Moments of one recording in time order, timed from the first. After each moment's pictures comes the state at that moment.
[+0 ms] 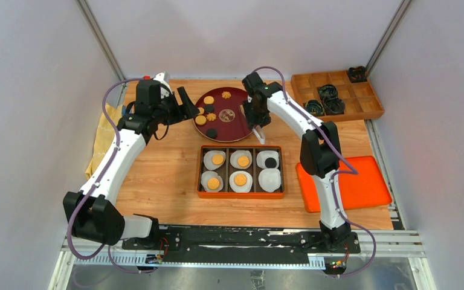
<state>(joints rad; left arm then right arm) -0.19 1.31 1.22 -0.45 0.21 -0.48 0.53 2.19 2.03 -0.99 0.07 0.25</state>
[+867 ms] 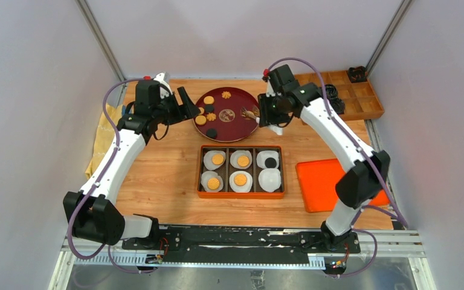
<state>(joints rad) -0.18 1.31 1.21 -0.44 0.25 -0.48 0.51 1.76 1.80 -1.00 -0.06 0.25</state>
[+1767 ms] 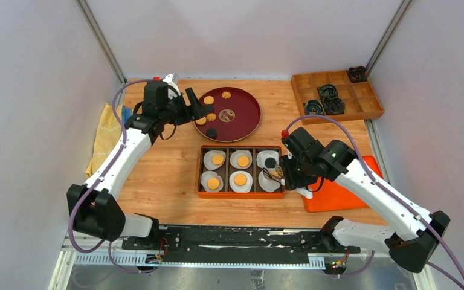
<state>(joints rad) -0.24 1.35 1.19 -0.36 0.28 -0.53 0.76 1.08 1.17 -1.24 0.06 0.40</state>
